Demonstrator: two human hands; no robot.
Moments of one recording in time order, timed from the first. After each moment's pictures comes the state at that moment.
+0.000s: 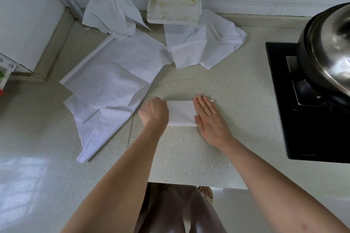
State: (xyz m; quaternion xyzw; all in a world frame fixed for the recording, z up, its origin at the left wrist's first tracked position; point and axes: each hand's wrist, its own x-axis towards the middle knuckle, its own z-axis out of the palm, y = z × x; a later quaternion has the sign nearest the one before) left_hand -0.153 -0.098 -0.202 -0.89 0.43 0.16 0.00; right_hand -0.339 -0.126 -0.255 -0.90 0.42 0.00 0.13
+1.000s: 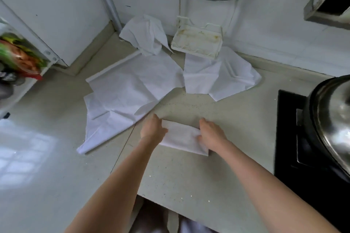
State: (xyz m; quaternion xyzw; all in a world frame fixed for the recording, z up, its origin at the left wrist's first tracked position) left_hand -0.152 -0.097 -0.197 -0.90 0.31 0.30 -0.09; right_hand -0.318 -0.196 -0.199 -0.88 0.40 0.16 0.19
